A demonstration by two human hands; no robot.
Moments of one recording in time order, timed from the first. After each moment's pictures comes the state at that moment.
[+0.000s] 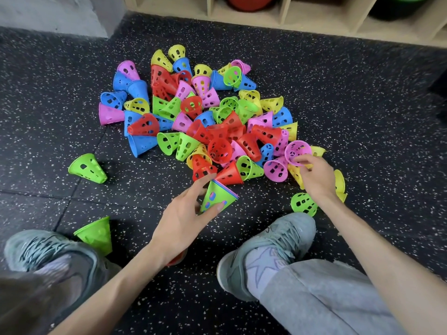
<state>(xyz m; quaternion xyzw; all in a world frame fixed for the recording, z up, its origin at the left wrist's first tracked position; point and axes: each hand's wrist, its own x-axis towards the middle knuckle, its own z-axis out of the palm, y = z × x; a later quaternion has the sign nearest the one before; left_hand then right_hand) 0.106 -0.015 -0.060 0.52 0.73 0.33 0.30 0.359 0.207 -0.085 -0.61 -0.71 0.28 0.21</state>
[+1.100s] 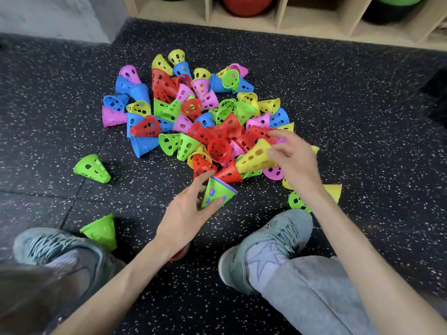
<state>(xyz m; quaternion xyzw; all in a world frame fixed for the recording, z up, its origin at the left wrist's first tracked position) 0.109 -0.015 -0.062 0.52 0.73 0.35 0.29 0.304 0.148 0.013 -0.49 -0.69 0.43 0.30</state>
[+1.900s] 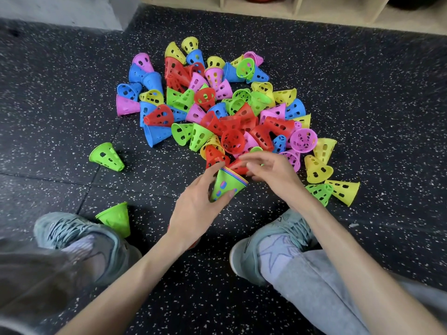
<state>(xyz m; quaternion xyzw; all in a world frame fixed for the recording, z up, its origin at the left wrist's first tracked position) 0.111 -0.021 -0.062 0.50 0.77 0.33 0.24 0.270 0.122 -0.027 -0.40 -0.70 0.56 0.19</state>
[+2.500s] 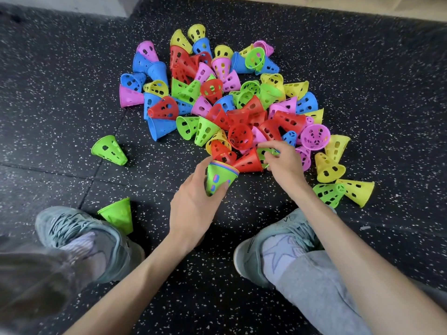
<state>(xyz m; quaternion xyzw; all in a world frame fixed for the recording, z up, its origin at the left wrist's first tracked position) 0.108 -0.024 -0.063 0.40 0.84 0.31 0.20 0.251 0.155 -0.077 -0.52 -0.70 0.43 0.22</state>
